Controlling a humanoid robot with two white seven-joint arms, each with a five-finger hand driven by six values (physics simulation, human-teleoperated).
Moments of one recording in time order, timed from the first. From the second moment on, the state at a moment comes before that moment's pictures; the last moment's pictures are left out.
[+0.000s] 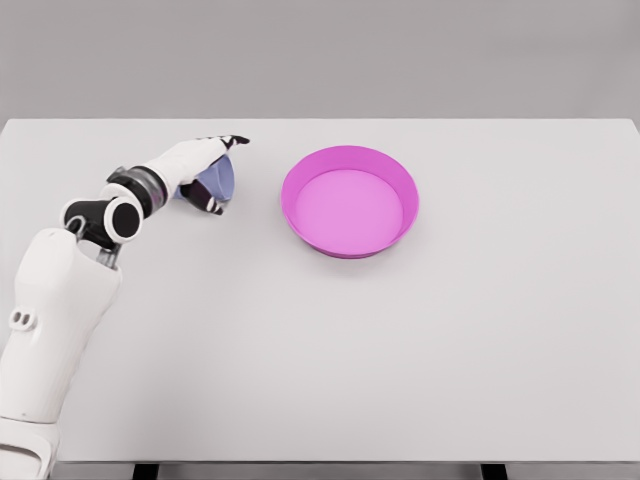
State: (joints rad) left arm -0.54 0.24 -0.29 -1.35 -0.80 0.08 -0.61; right arm -0.01 0.00 -0.07 -0.01 0.08 -0.06 0.09
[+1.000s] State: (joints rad) left arm -0.57 0.25 -0.29 -1.28 -0.81 0.08 -0.61; right arm -0.01 0.00 -0.07 -0.01 0.08 -0.06 0.09
